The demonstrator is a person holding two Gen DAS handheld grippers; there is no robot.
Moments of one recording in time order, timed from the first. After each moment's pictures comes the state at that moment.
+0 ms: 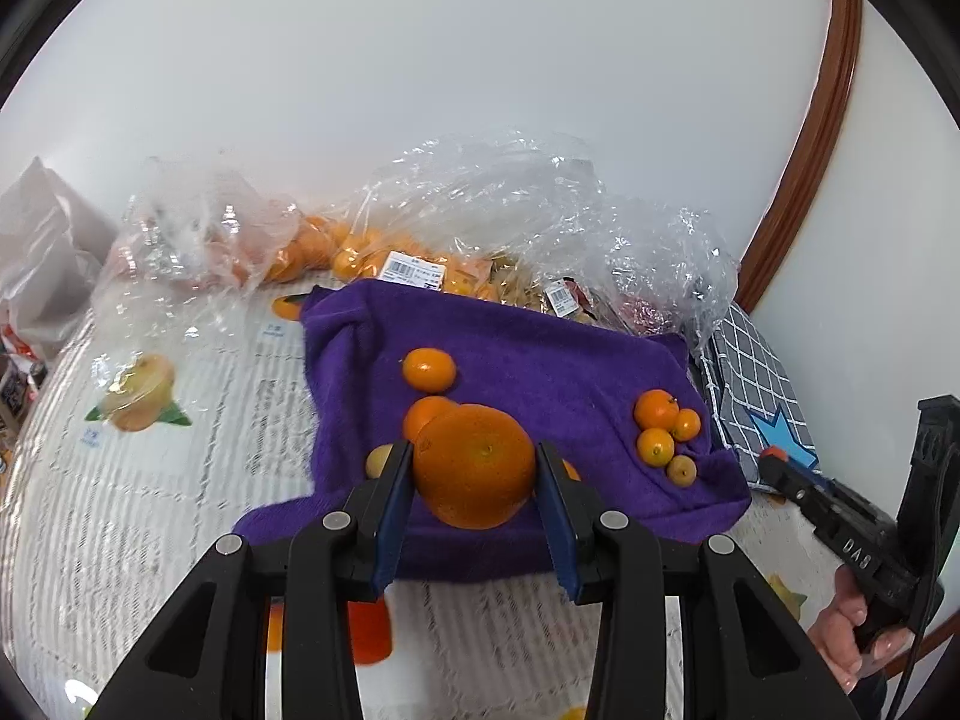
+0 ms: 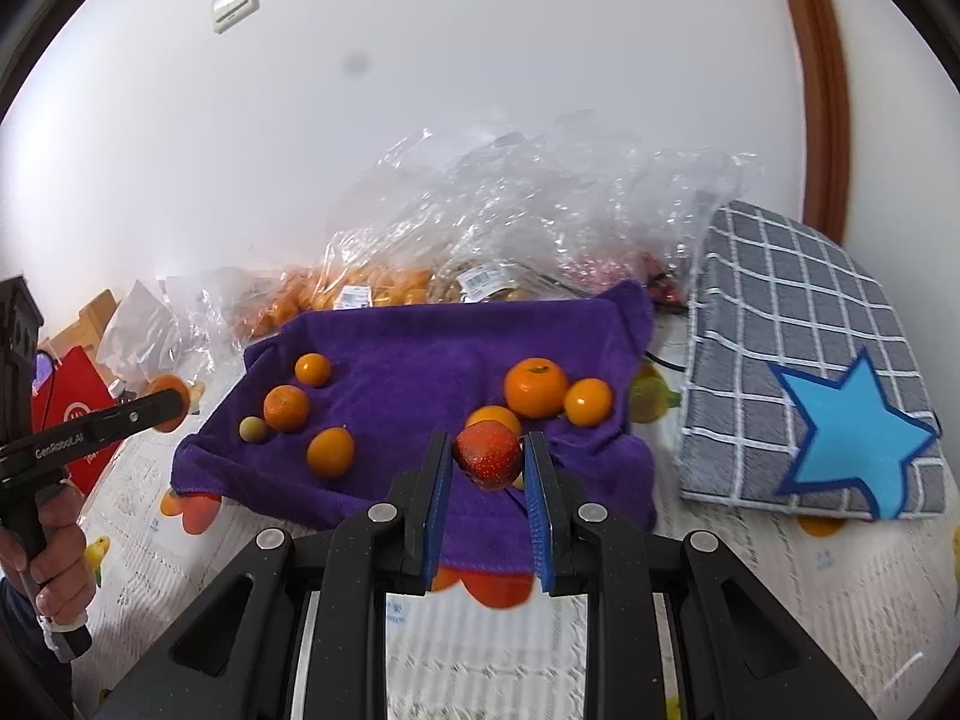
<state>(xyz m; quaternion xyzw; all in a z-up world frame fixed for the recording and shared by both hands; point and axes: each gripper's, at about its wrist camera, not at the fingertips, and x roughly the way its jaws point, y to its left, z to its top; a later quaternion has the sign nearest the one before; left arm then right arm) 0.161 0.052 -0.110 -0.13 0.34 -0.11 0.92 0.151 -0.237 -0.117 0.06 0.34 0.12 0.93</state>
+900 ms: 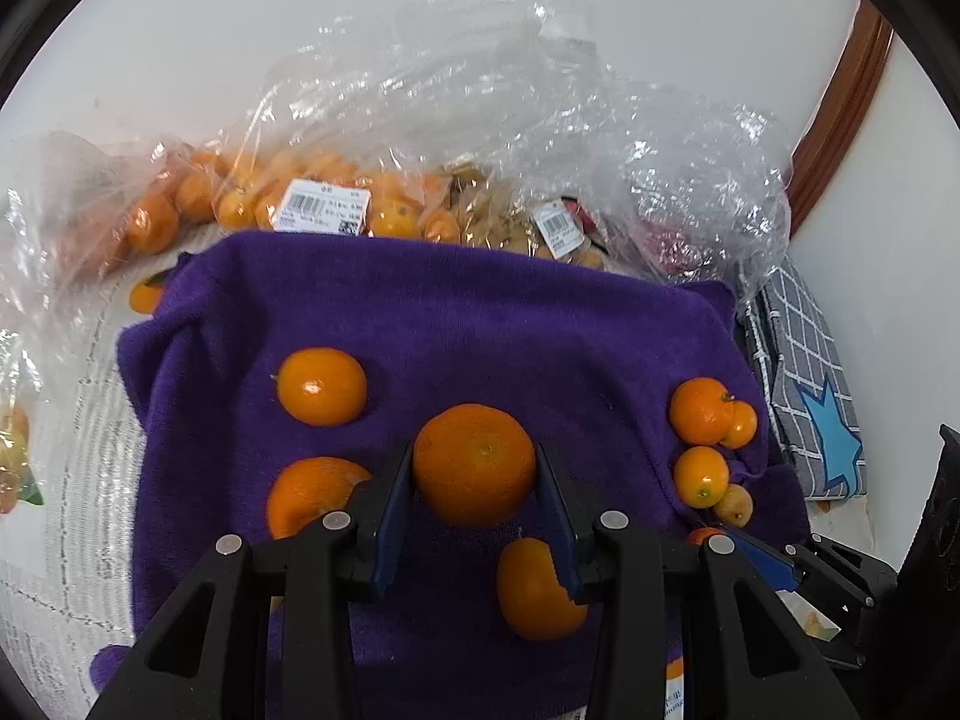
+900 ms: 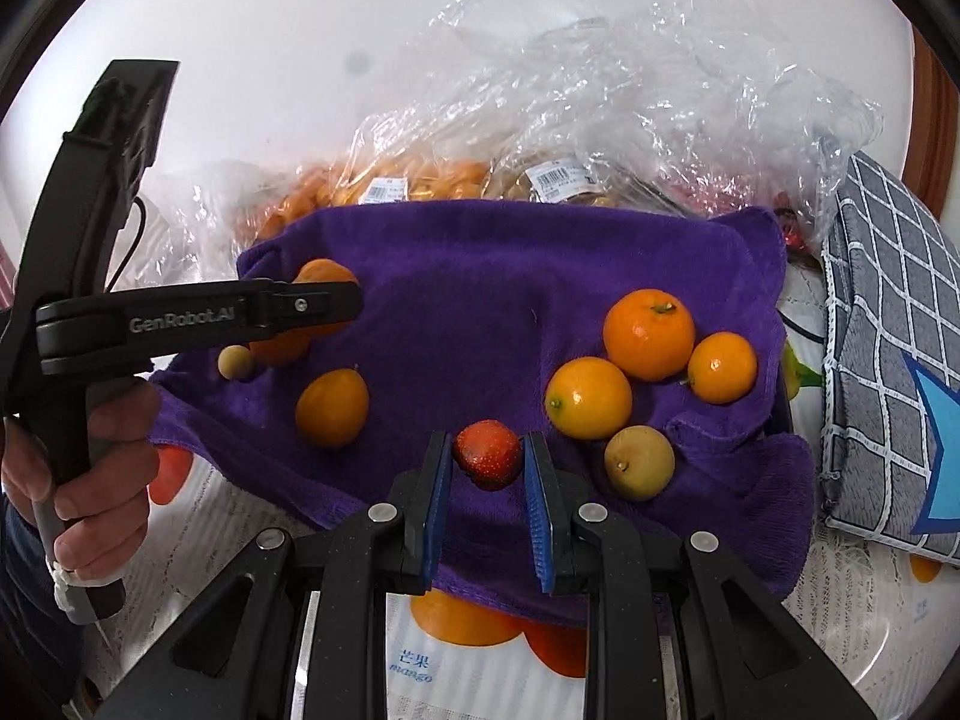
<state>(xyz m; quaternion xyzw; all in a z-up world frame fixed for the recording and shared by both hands) 0.268 -0.008 -0.158 -0.09 0.44 -0.13 0.88 0.209 -0.187 -0.169 0.01 0.43 0.17 0.89</state>
